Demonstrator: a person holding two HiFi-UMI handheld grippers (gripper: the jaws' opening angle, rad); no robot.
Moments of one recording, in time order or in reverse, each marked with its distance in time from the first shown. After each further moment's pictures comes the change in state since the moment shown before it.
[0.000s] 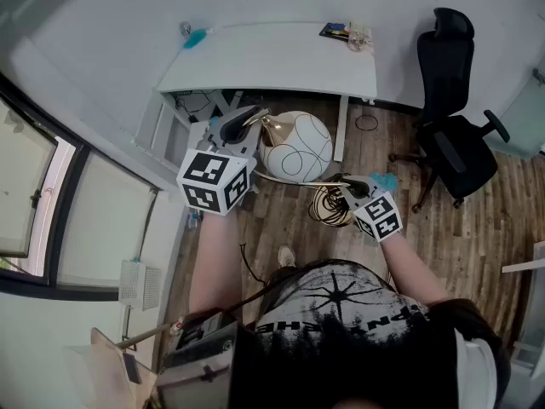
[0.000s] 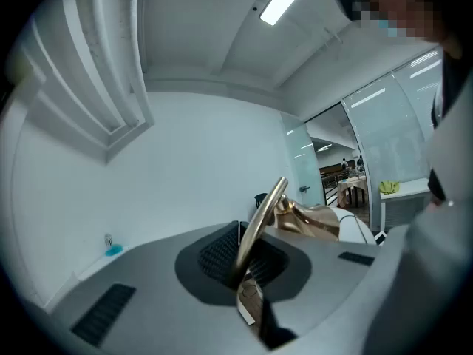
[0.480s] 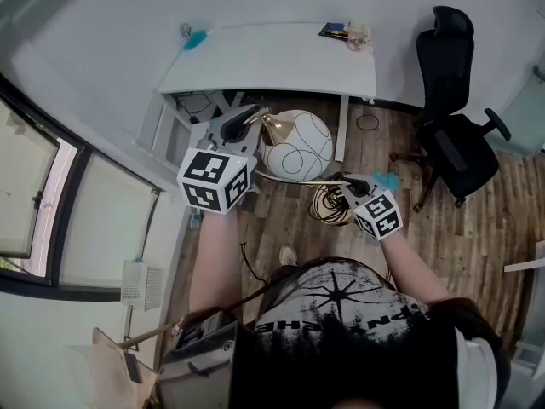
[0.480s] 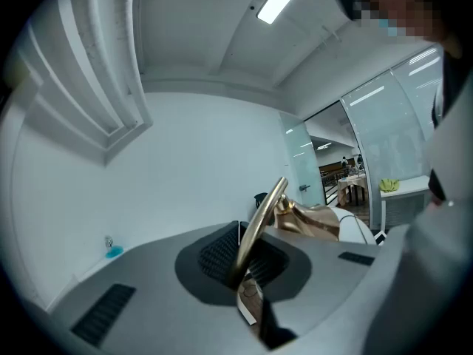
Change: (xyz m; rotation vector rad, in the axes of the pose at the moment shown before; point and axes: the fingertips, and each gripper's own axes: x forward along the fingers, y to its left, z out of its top) left arm 0.000 -0.005 0.005 0.013 0.001 -0.001; right arm -0.003 -0.001 0.001 0.018 -0.005 0.000
